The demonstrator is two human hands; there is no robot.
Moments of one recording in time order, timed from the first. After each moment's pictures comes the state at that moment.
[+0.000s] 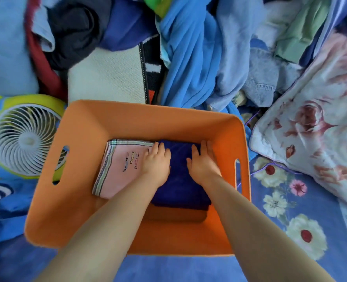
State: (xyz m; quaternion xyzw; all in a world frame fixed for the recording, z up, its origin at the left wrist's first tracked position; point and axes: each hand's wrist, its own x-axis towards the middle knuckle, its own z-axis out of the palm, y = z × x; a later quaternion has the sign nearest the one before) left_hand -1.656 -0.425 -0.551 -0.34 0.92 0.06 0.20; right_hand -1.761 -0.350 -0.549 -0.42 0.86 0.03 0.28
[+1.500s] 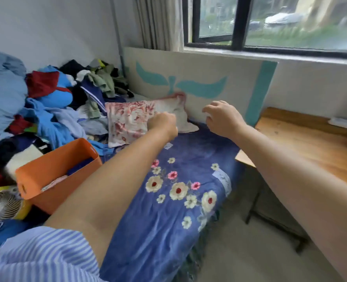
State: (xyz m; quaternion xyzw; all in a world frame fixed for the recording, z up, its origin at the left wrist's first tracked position) left_hand -1.394 0.205 -0.101 0.01 1.00 -0.03 -0.03; right_hand -1.407 0.365 -0.105 -0.17 0.97 -0.09 -0.16
